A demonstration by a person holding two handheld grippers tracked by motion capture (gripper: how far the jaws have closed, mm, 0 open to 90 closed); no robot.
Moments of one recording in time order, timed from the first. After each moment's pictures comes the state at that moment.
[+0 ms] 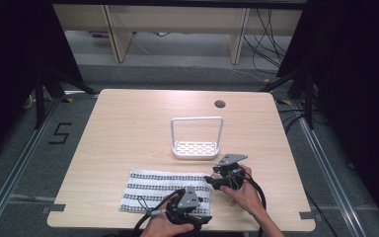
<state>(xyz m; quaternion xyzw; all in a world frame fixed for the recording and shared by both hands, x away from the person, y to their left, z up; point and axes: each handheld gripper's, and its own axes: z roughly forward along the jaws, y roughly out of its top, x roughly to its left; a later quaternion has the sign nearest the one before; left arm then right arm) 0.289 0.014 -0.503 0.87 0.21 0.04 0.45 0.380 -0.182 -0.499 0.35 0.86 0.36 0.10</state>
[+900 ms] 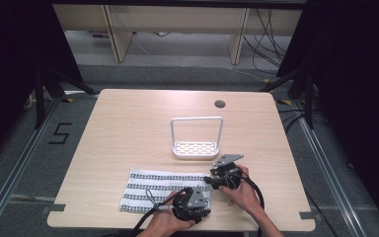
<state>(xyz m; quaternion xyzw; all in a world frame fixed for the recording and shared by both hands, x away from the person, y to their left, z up) 0.304 0.006 -0.512 0.91 0.15 0.07 0.39 0.385 -0.176 -0.507 0.34 0.87 0.35 0.10</state>
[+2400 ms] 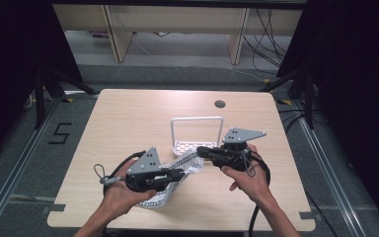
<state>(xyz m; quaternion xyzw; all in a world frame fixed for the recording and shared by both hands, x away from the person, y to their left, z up) 0.313 0.101 -0.366 0.83 0.19 0.09 0.52 0.363 -0.165 -0.364 0.28 0.80 0.52 0.08</state>
